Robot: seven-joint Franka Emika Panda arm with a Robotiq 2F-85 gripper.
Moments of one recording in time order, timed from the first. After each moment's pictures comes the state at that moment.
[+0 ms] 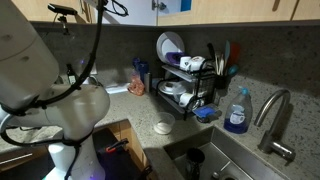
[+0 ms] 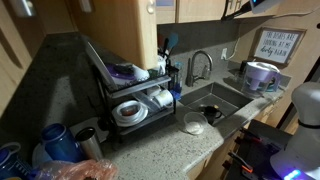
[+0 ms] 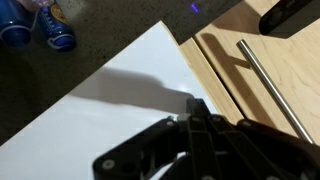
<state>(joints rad) 0.97 -0.52 0.00 -2.18 0.62 2.75 -0.11</state>
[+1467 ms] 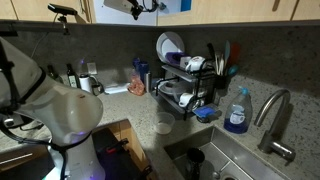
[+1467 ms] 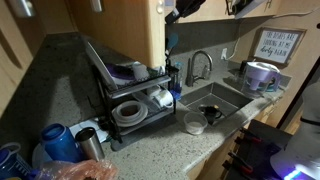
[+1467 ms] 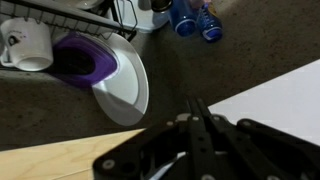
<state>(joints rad) 0.41 -0.64 0.12 -2.30 0.32 2.60 -0.01</state>
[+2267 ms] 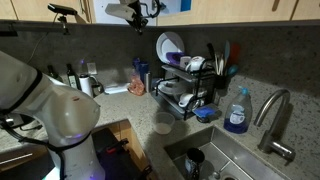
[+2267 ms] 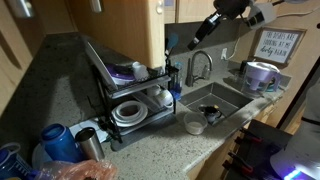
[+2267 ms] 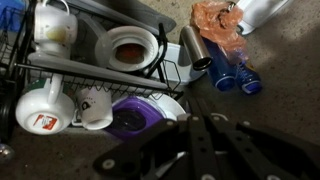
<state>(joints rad) 0.28 -0.75 0.12 -2.41 0.28 2.33 -0.01</state>
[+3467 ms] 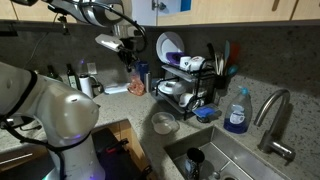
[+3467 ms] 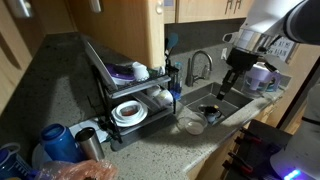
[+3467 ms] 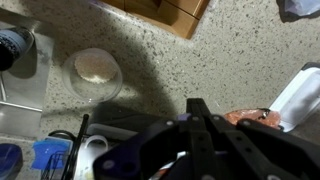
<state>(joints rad) 0.24 -0.88 0.16 -2.70 0.28 2.07 0.09</state>
